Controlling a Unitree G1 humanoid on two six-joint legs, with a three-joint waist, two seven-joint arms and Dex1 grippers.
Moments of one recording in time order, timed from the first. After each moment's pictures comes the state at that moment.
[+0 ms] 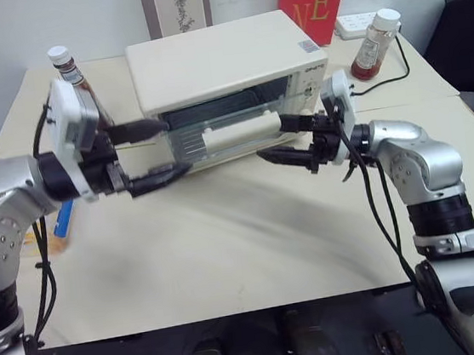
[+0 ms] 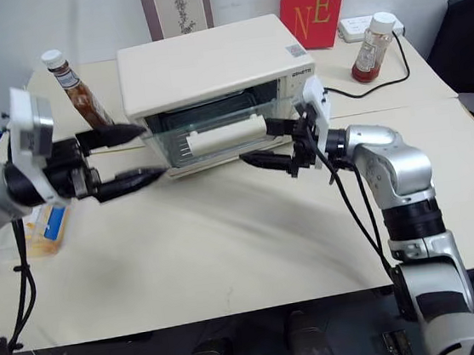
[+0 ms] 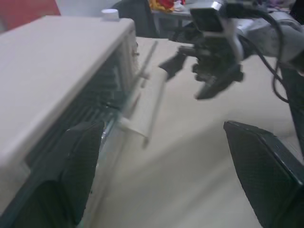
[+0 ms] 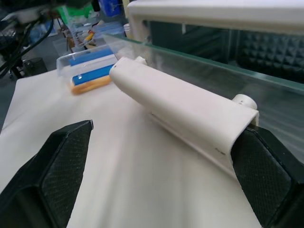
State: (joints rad) left arm -0.67 0.87 0.19 -0.25 -0.74 0.76 -0.80; right arm -0.74 -0.50 0.00 0.06 0.53 0.59 1.07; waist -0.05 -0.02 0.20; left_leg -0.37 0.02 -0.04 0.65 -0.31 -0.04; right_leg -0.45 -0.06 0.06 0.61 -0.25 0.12
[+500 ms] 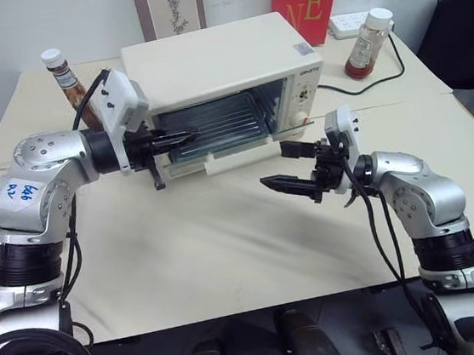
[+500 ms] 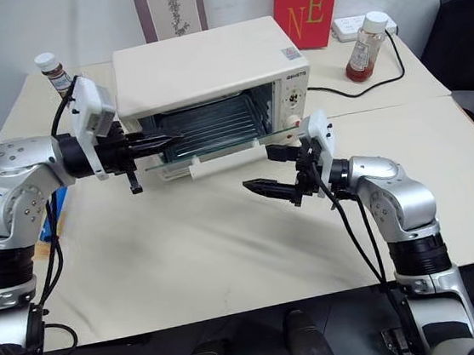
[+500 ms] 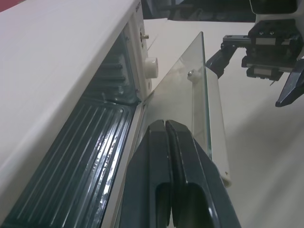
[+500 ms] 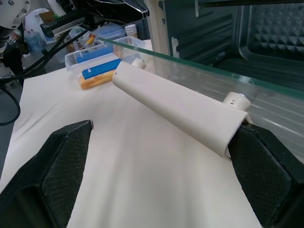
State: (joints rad) left arm -0.81 0.79 -0.03 -0.03 -0.49 0.57 -0.96; right arm -0.57 -0.48 -0.03 -0.10 0.57 0.60 1.01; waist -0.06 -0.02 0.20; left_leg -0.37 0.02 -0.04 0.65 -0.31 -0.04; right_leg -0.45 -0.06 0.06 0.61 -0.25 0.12
